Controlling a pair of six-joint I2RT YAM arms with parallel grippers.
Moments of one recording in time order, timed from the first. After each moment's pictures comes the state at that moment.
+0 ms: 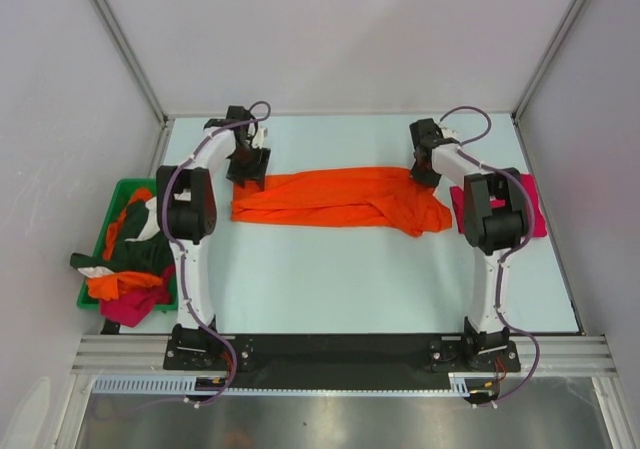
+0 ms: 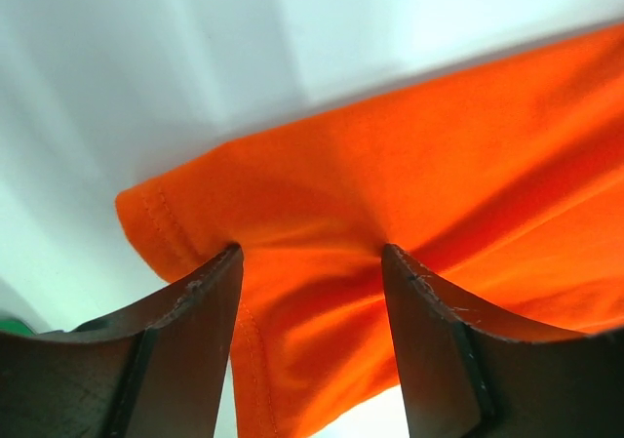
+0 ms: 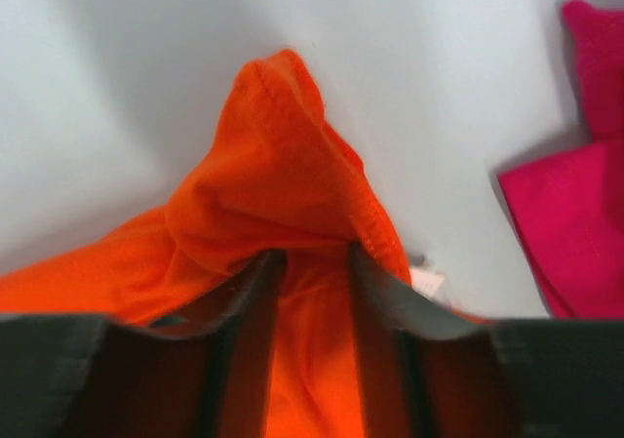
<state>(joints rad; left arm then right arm) -0.11 2.27 1.90 -0.93 0.10 0.08 0.21 2.14 1.61 -0.55 0.36 0.62</state>
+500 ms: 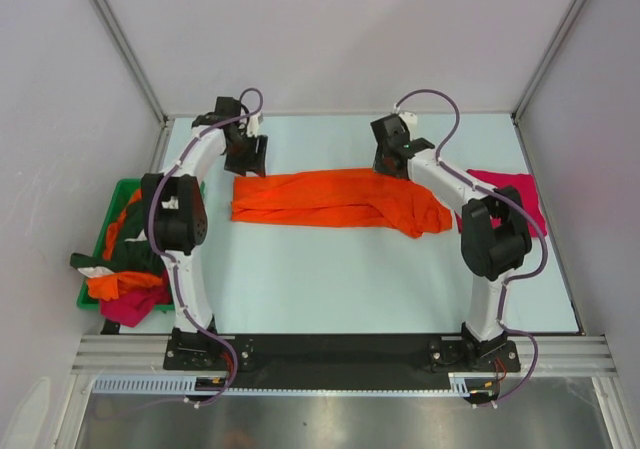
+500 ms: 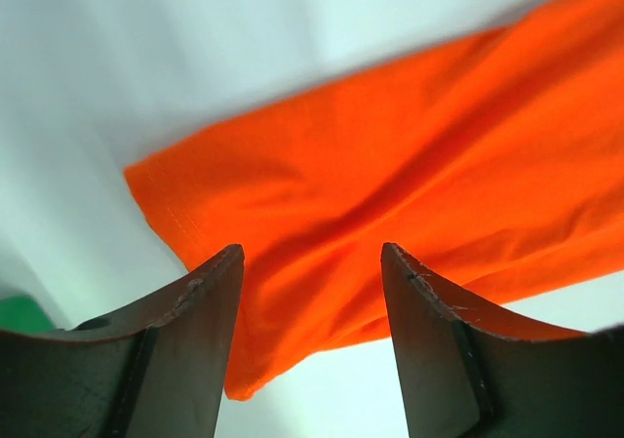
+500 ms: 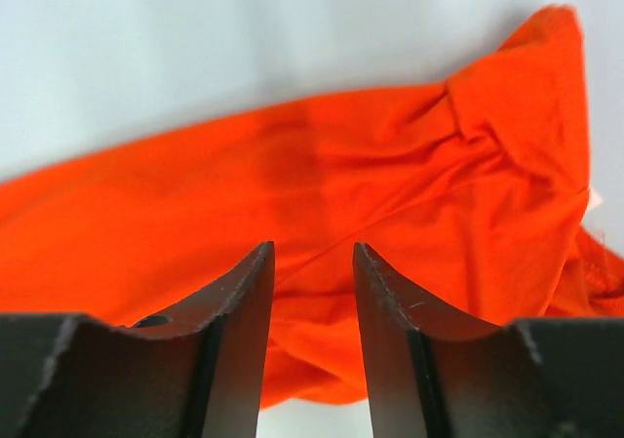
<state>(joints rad) -0.10 2.11 1.82 -0.84 0.20 0.06 0.44 1.93 1.57 -0.49 0.37 0.55</state>
